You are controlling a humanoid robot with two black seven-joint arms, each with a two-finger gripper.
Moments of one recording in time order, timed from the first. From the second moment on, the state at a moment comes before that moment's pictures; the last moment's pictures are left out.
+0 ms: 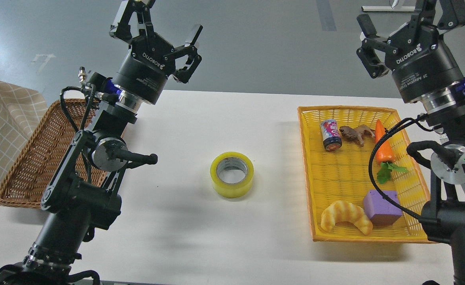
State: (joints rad) left arm -0.41 0.01 -1.42 -1.42 0.67 -0.37 -0.13; right arm 0.39 0.00 1.62 1.62 -0.94 0.32 -0.11
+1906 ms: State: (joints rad) left arm -0.48 0.38 -0.75 -1.23 2.18 -0.11 -0.18; right arm 0.48 0.00 1.60 1.64 -0.94 0.32 -0.12
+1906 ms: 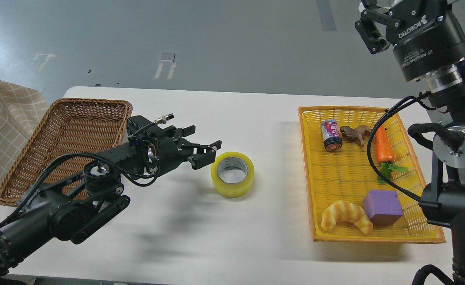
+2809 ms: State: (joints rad) left arm -0.52 0.28 -0.64 -1.13 2.18 -0.11 -0.19; right arm 0.45 0.00 1.64 1.65 -0.94 0.31 -0.12
